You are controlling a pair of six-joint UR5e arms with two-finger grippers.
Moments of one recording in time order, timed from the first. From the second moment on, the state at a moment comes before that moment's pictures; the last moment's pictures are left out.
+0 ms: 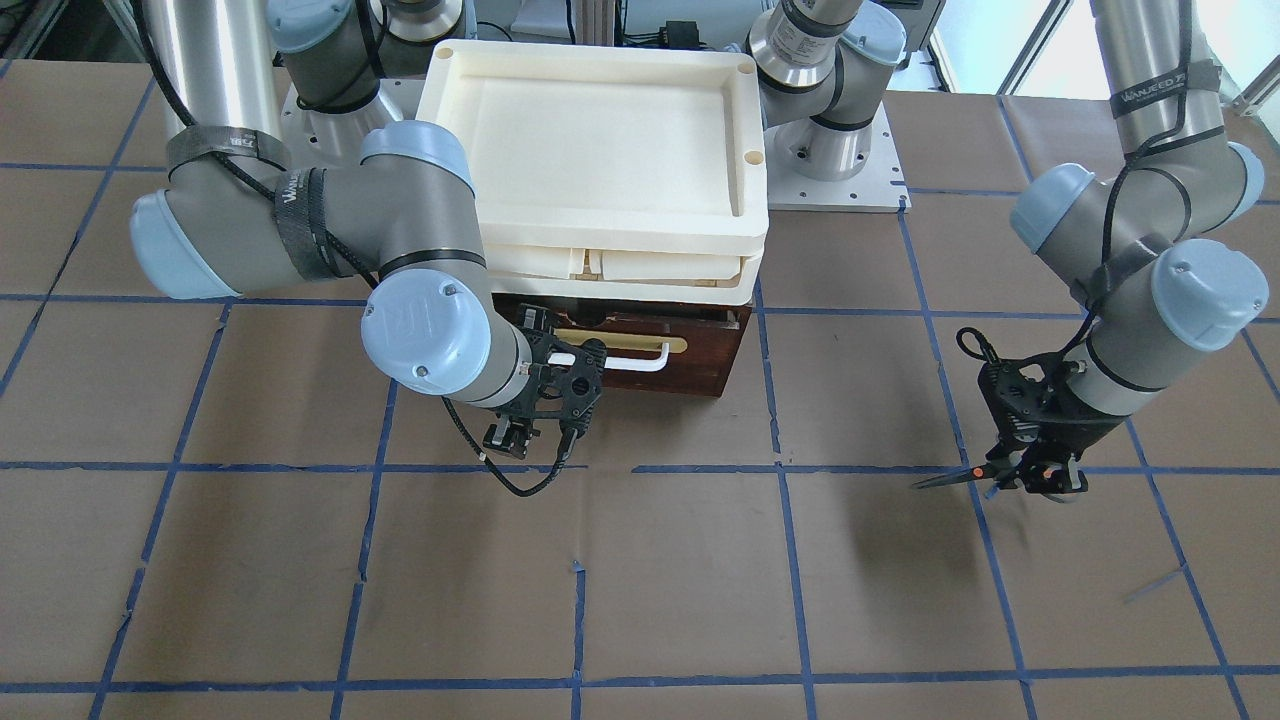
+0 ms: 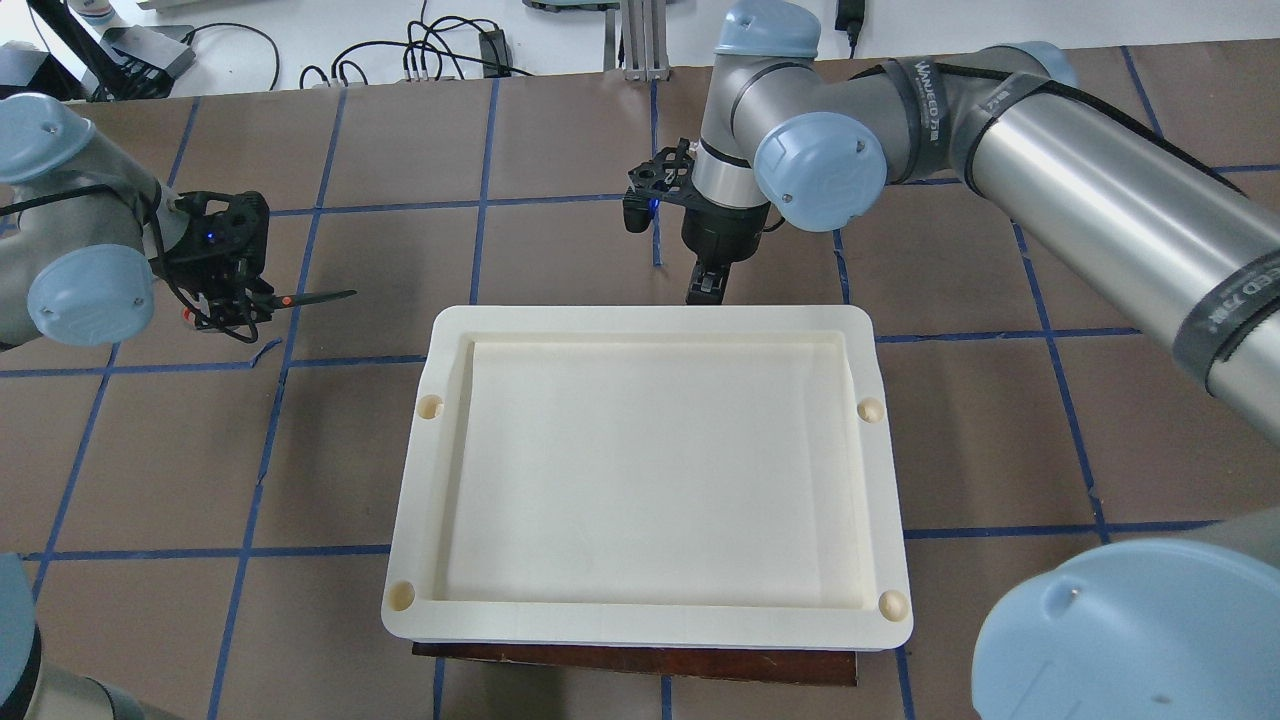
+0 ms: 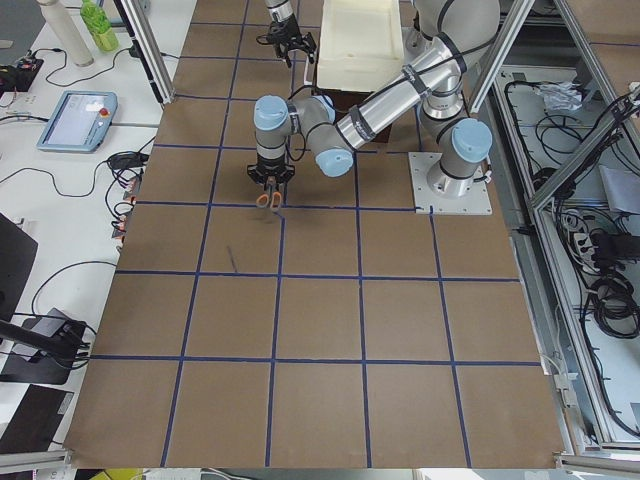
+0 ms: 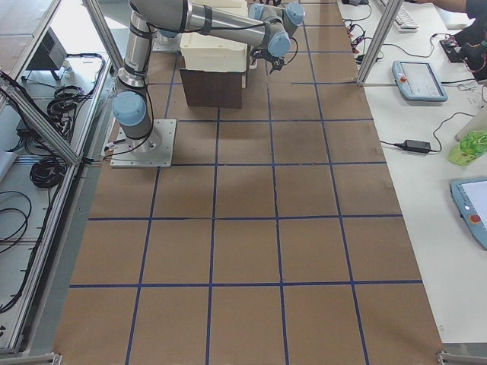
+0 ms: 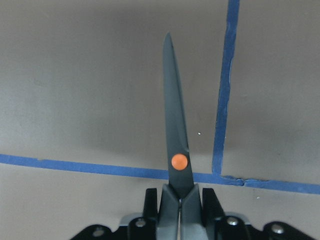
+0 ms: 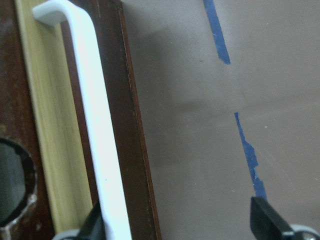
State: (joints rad) left arm -1.17 -1.88 -1.84 -0.93 1.52 1.88; right arm 1.80 -1.11 1.49 -1.66 -1.32 -1.10
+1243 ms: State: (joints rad) left arm -1.31 -1.72 -1.75 -1.19 1.38 1.75; right arm 1.80 -1.06 1.41 -1.70 -1.33 -1.10
